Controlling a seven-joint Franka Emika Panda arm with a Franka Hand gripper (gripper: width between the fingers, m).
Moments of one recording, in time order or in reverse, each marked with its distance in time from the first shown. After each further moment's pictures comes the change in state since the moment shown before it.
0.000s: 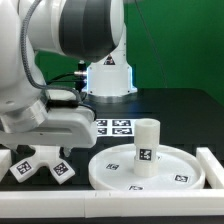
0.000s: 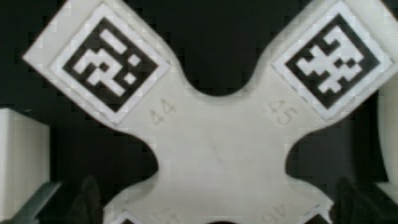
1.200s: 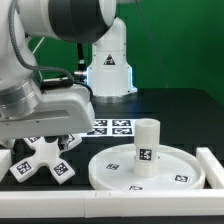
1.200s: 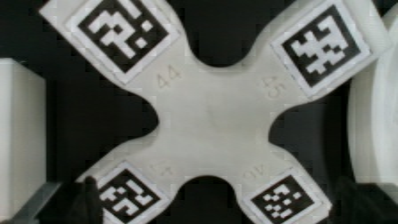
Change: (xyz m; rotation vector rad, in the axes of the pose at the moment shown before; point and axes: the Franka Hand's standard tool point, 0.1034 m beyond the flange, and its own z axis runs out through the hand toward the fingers) arm 0.002 0.001 -0.017 0.057 0.115 -0.114
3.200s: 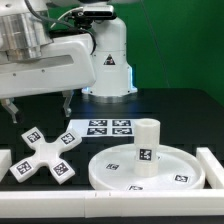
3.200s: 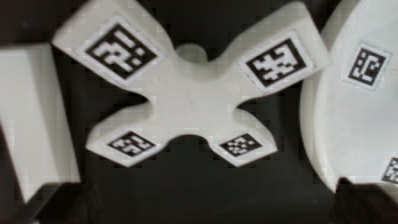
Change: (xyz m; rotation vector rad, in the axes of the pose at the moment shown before) arm -0.030 -0.009 -0.035 -0.007 0.400 0.021
